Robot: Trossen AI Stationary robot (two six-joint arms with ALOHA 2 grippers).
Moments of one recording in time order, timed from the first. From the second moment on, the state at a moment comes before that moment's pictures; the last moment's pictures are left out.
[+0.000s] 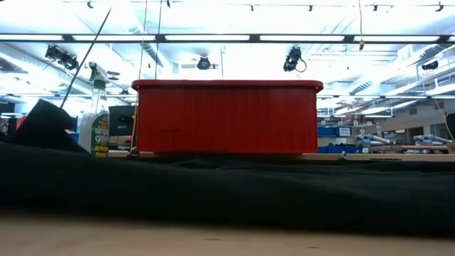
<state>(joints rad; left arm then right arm) -0.90 1.24 0.74 -0.77 0.20 -1.67 1.12 1.71 0.94 -0.73 -0.08 2.04</state>
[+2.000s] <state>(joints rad) -0.43 1.32 0.74 -0.51 0.05 -1.27 0.34 1.76 1.04 0.03 0.18 0.45</state>
